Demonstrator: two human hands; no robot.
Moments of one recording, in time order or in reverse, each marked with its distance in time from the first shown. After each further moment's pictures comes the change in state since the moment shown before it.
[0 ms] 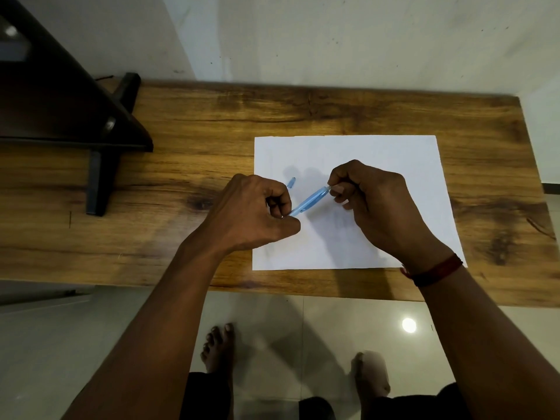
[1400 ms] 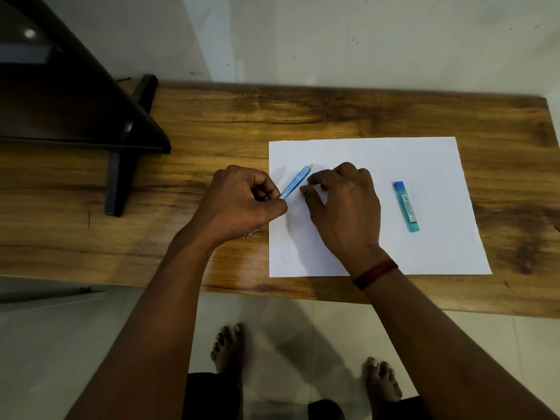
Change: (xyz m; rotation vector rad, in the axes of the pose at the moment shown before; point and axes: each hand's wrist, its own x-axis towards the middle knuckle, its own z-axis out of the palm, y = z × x) left_hand -0.001 -0.019 -0.023 -0.136 0.118 -0.215; right_hand 0.025 -0.037 0.070 -0.294 0.198 0.359
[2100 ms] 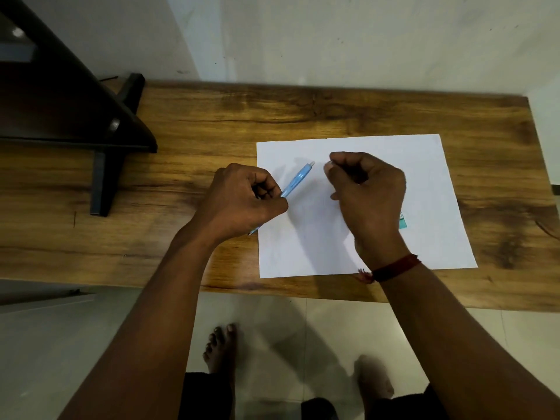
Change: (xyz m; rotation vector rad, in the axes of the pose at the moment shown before) left_hand 0.003 0.009 0.013 -0.027 -0.017 0.020; right_hand 0.010 0.016 -0.029 0.689 0.128 0.409
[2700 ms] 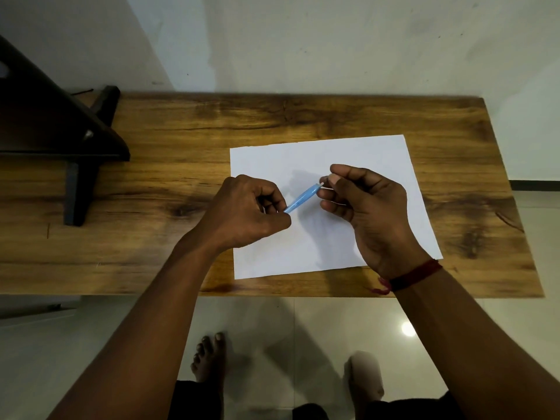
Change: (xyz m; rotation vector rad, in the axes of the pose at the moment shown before) left_hand -0.004 0.027 0.030 0.073 -0.116 0.067; right_hand 0.000 0.014 -0.057 0.538 -0.235 0.256
